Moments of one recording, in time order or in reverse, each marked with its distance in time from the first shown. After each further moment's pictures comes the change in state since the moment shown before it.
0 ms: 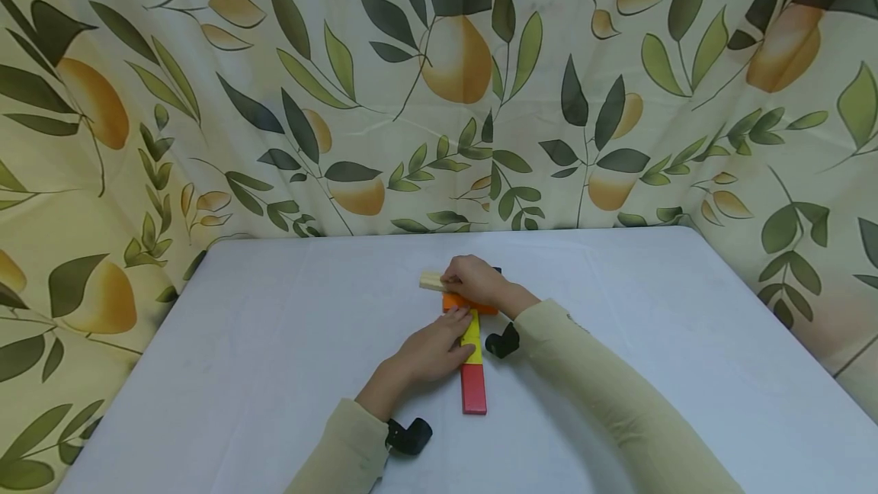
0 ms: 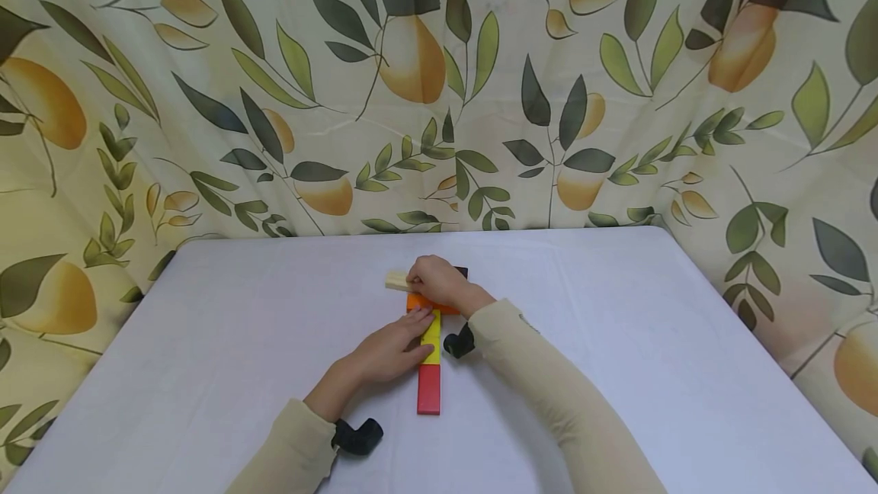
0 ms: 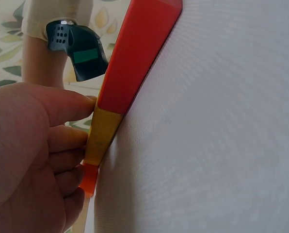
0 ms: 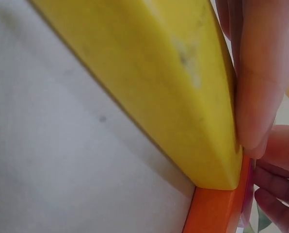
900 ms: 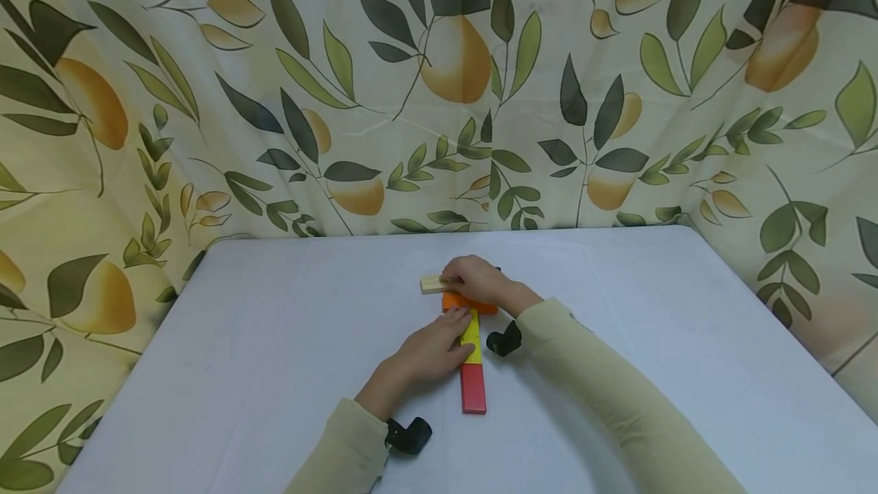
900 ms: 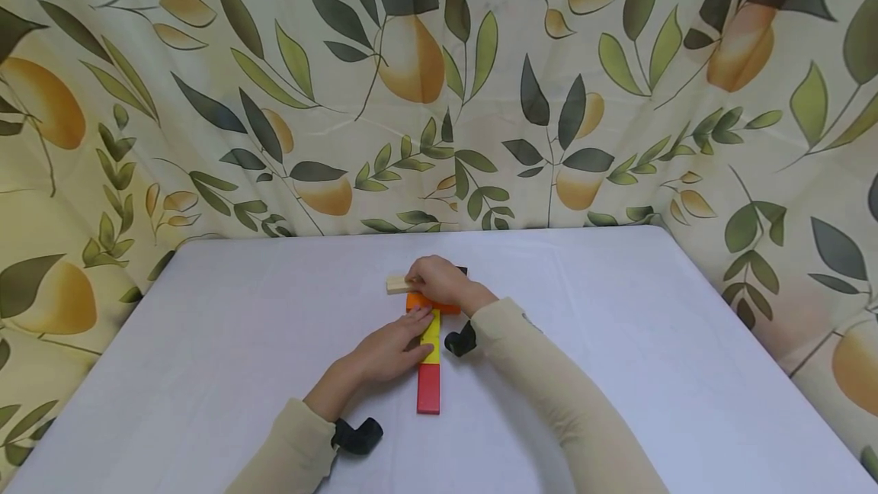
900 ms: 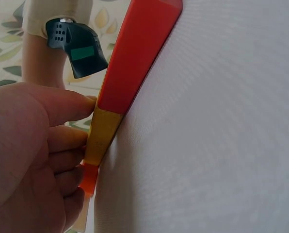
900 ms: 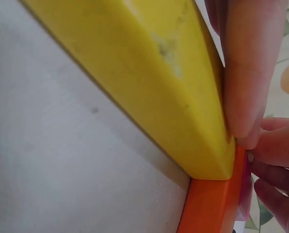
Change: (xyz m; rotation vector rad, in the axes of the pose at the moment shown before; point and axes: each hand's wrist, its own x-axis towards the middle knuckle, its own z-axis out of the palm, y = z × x) left_hand 0.001 0.000 0.000 -0.005 -0.009 -0.019; right_hand -0.001 0.004 -0.002 0.001 -0.014 -0.042
